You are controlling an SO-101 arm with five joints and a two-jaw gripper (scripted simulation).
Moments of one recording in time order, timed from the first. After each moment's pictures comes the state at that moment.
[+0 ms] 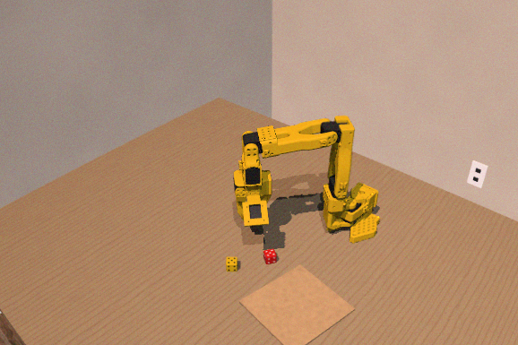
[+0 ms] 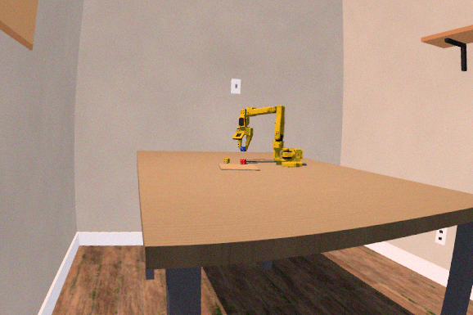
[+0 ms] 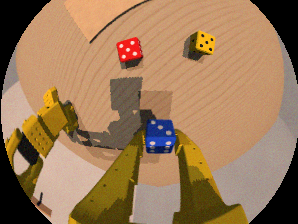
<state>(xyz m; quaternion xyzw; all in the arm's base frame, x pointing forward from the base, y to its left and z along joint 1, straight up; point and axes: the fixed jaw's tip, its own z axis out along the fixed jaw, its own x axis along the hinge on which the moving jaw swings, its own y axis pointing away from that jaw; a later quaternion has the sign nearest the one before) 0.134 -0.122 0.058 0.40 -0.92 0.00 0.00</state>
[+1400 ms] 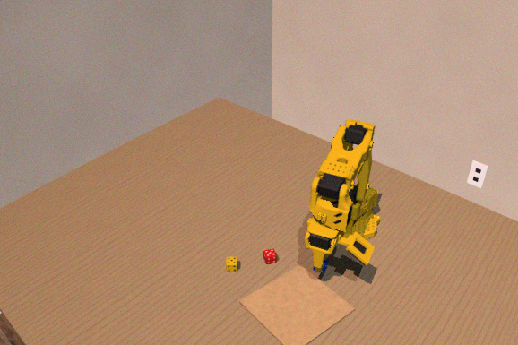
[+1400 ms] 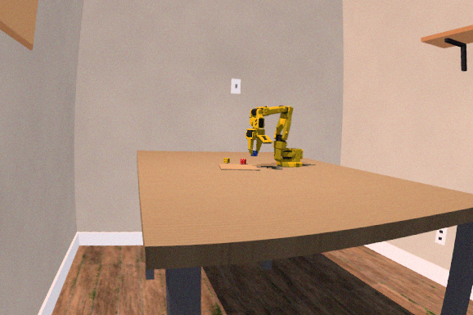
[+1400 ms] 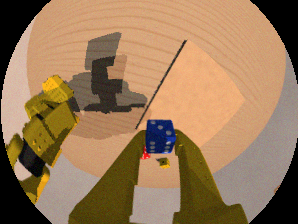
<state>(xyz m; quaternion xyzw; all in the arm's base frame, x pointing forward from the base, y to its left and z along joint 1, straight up) 0.147 0.041 0.055 0.79 -0.61 0.00 0.00</state>
